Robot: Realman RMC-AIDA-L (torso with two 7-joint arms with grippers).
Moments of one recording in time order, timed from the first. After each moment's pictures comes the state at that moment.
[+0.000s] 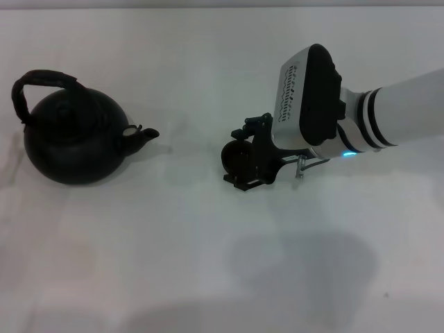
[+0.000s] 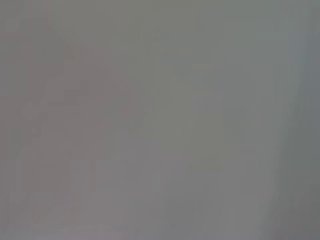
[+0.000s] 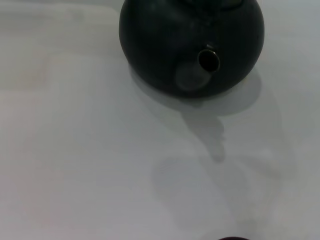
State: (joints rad) left arm -0.12 -2.08 0.90 0.09 -2.48 -1.51 2.64; right arm 0.59 2.03 -1.91 -0.87 1.25 0.80 -1.40
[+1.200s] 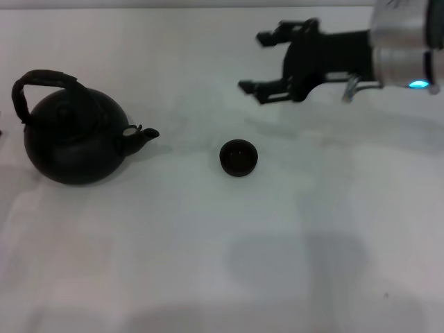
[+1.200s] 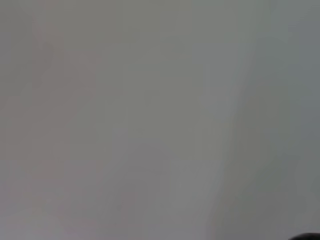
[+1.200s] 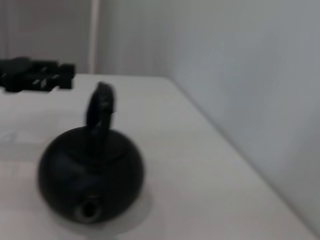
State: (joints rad) left arm -0.14 -2.08 0.90 0.09 -2.35 -1.50 2.64; right arm 0.40 2.01 -1.53 -1.23 1.31 1.01 -1.44
